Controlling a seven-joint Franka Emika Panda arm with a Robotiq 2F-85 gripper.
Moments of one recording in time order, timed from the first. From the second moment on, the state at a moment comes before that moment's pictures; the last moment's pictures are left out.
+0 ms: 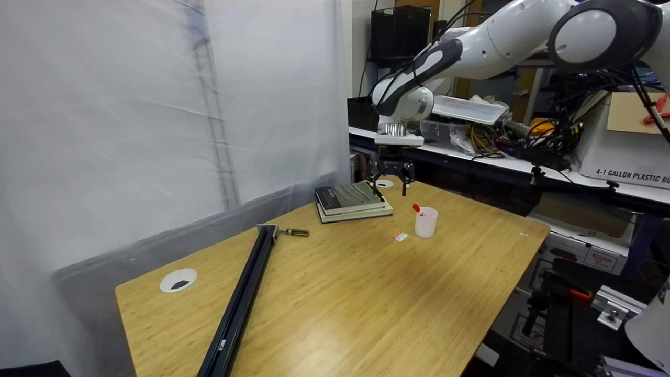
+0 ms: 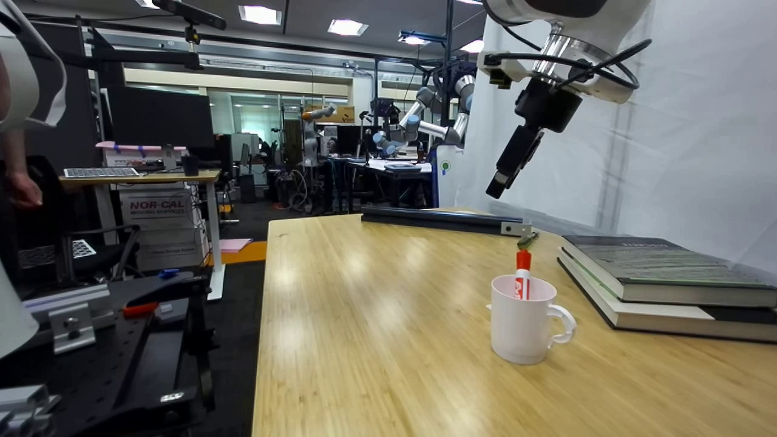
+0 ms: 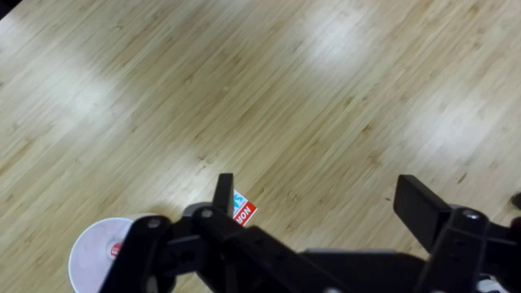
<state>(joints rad) -0.09 0.65 -0.15 -1.52 0.42 1.84 0.53</state>
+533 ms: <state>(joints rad) -0.09 0.65 -0.14 -1.52 0.35 1.84 0.39</state>
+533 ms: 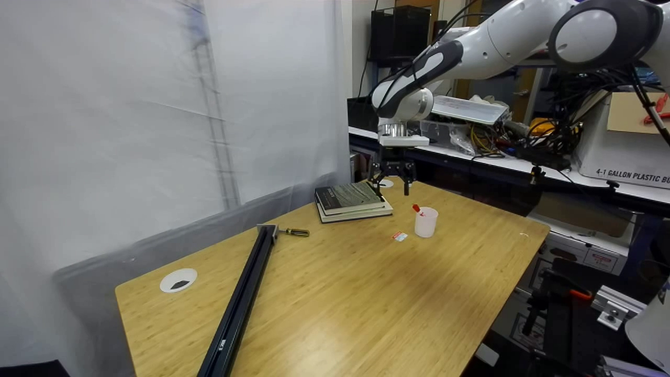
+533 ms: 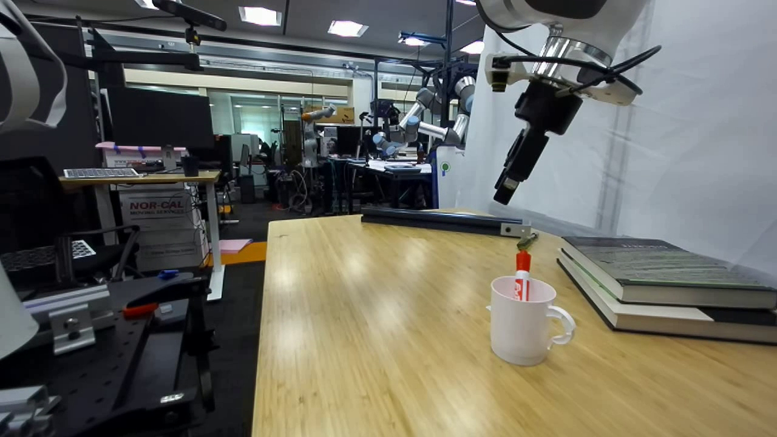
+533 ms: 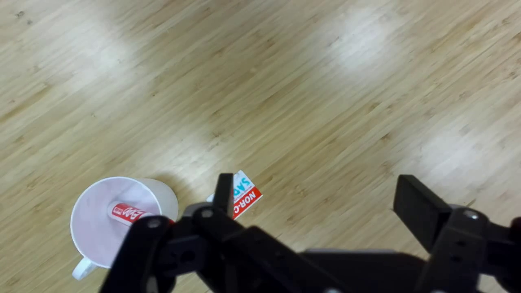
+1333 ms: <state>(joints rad) -0.09 0.66 -0.16 -1.56 -0.07 1.85 0.16</state>
